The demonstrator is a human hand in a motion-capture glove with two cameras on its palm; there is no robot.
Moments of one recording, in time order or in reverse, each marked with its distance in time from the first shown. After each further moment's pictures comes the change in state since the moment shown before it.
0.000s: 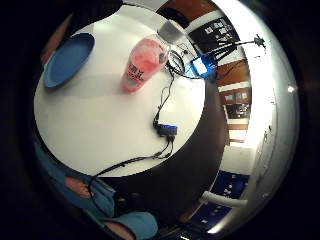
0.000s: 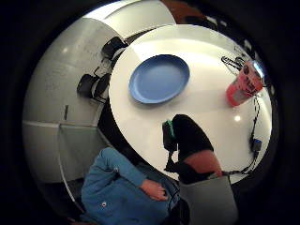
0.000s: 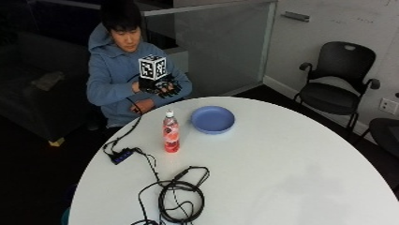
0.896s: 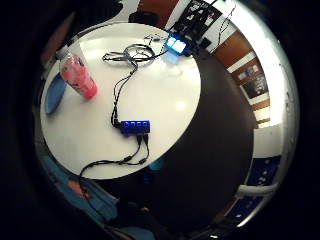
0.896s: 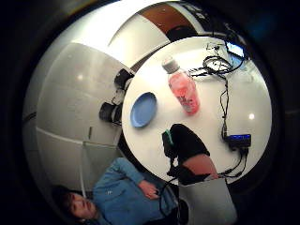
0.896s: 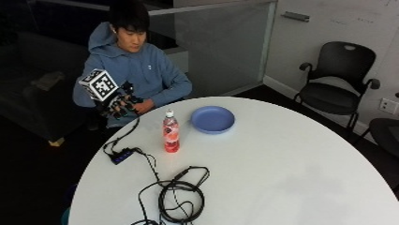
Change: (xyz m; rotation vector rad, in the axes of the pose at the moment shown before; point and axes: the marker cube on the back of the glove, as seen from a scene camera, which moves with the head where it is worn) arm 0.198 0.045 0.004 0.220 -0.367 0.213
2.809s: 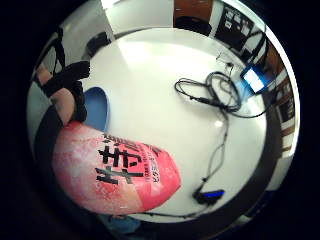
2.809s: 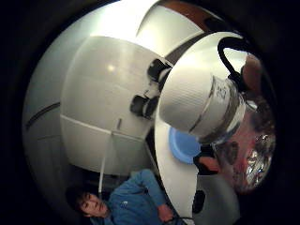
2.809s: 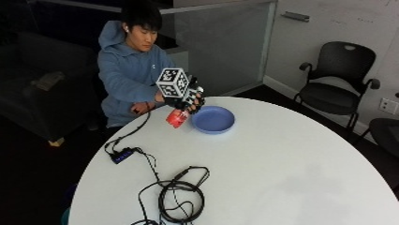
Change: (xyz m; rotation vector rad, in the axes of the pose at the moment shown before) arm -0.194 -0.146 0.118 -0.134 -0.194 -0.237
